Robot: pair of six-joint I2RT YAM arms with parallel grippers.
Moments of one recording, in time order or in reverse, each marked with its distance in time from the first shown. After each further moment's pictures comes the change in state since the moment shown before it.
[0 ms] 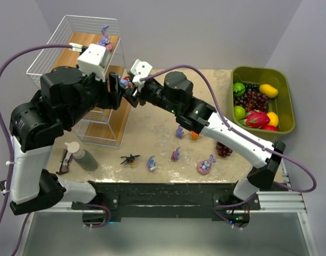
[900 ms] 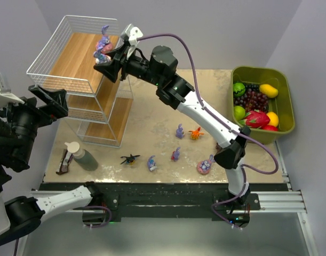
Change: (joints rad) left arm 0.000 -0.382 -0.213 0.124 -0.495 -0.154; right arm -0.100 0.401 0.539 0.076 -0.251 0.379
